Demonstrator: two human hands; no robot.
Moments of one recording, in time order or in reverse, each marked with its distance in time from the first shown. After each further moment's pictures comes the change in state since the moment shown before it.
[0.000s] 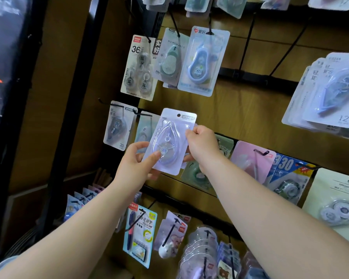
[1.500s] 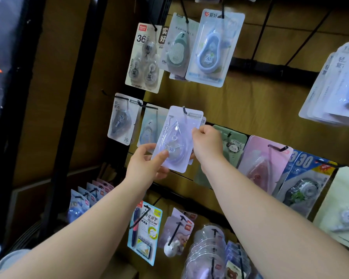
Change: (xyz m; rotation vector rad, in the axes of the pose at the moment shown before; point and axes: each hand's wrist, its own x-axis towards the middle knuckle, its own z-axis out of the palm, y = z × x) left_hand 0.016 -0.025 0.008 -0.005 0.065 -0.128; right_hand 0.022 0.030 0.017 -0.017 0.160 -0.011
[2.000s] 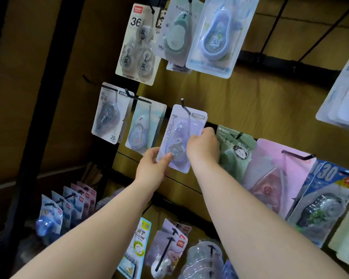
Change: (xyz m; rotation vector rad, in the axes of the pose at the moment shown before) left_hand 0.067 -0.061 0.039 0.078 0.048 0.007; right_hand 0.038 0.023 0.018 -0.347 0.111 0.038
